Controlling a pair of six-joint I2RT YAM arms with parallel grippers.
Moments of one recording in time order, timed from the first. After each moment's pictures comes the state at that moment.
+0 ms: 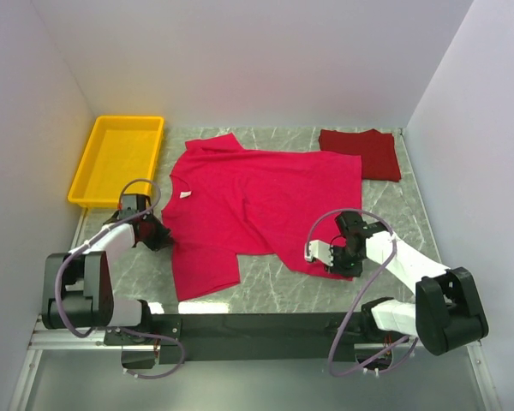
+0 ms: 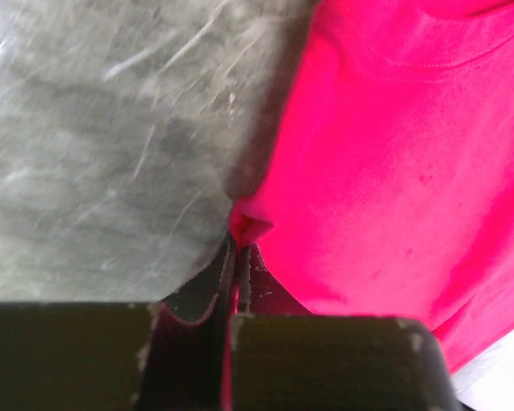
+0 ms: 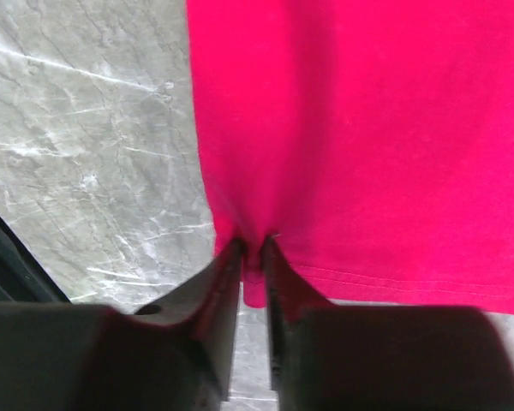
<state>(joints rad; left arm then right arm) 0.05 1.37 0.60 -0.32 0.18 -0.80 0.30 1.22 0.58 -0.84 -0.19 -1.14</state>
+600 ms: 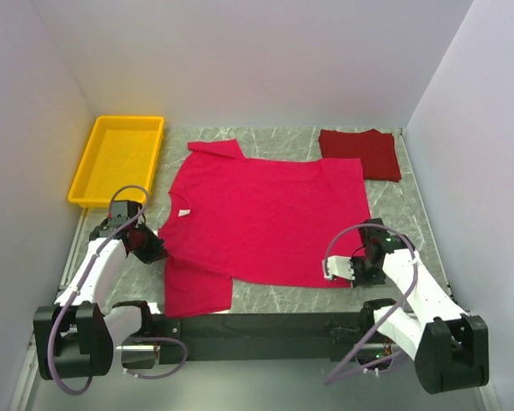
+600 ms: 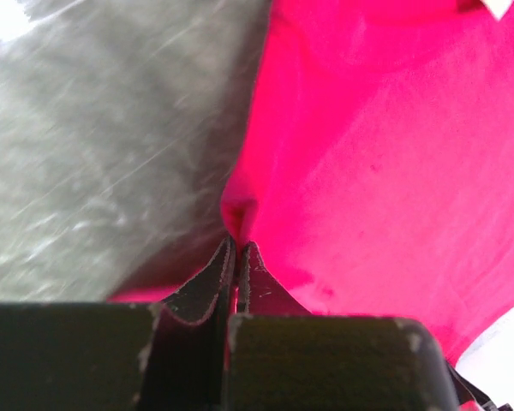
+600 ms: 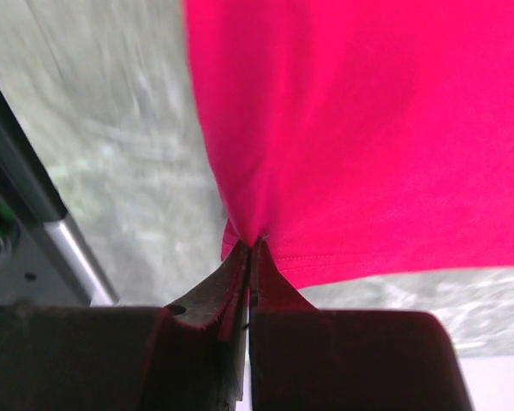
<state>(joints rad) 0.06 1.07 0.61 -0.69 0.17 -0.80 0.15 0.96 0.52 -1.04 -0.07 -1.46</state>
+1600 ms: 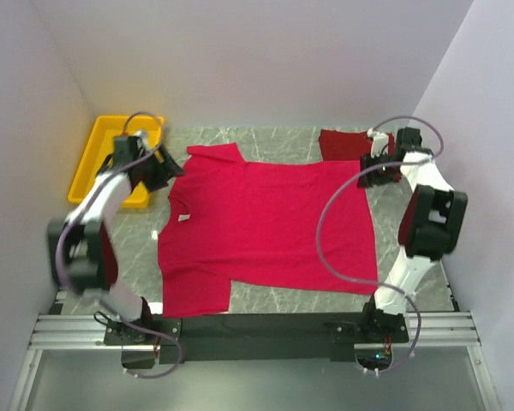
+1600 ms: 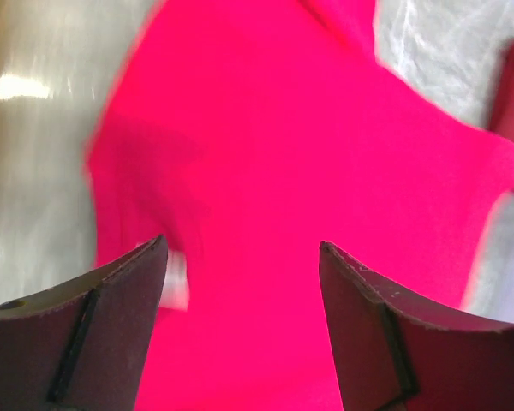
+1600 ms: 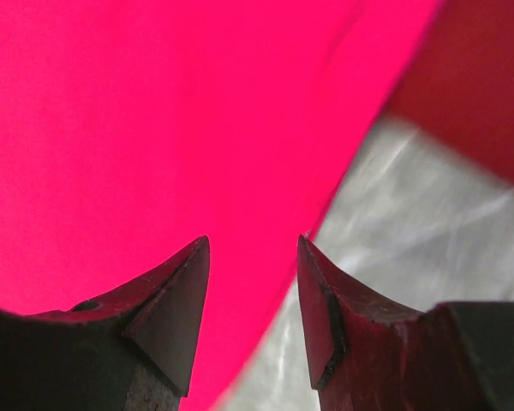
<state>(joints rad) 0.06 1.49 1.11 -0.37 0.35 -0.55 -0.24 1.85 1.42 -0.67 -0.46 -0.52</state>
